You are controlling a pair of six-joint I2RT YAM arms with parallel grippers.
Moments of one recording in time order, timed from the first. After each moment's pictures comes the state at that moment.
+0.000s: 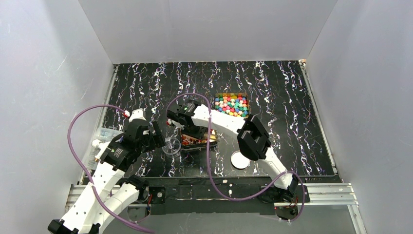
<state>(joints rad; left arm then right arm) -0.46 0.68 0.79 -0.94 -0.27 -0.62 1.09 2.28 2.07 -1.30 0.22 -0.15</state>
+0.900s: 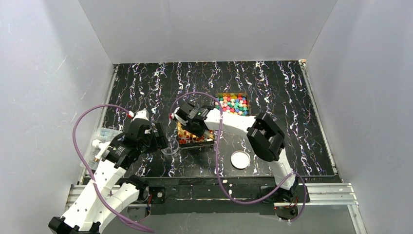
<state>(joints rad) -0.46 0.70 0.79 -0.96 -0.18 -0.62 1.04 2.11 1.68 -0.74 0.21 -0.16</state>
